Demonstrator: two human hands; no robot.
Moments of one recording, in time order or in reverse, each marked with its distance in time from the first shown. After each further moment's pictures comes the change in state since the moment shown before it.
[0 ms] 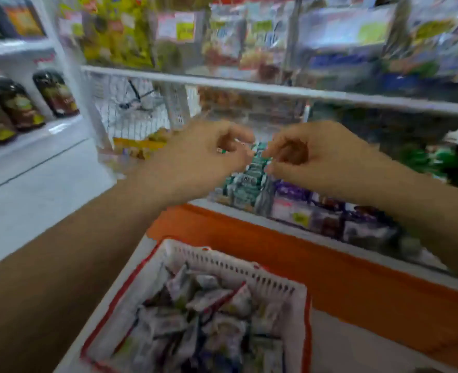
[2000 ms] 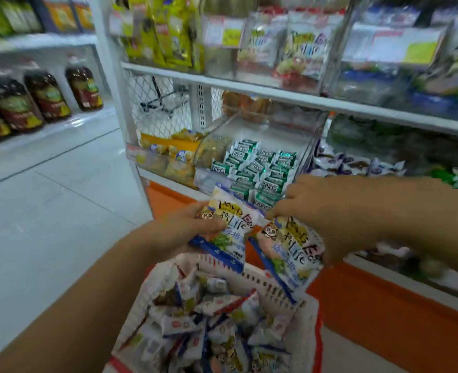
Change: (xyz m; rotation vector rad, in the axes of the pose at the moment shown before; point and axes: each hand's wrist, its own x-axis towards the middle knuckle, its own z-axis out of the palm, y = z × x) left_hand -0.059 -0.130 0.017 -0.651 -0.156 -0.583; right_hand 0.046 0.109 0.093 -0.718 -0.816 -0.249
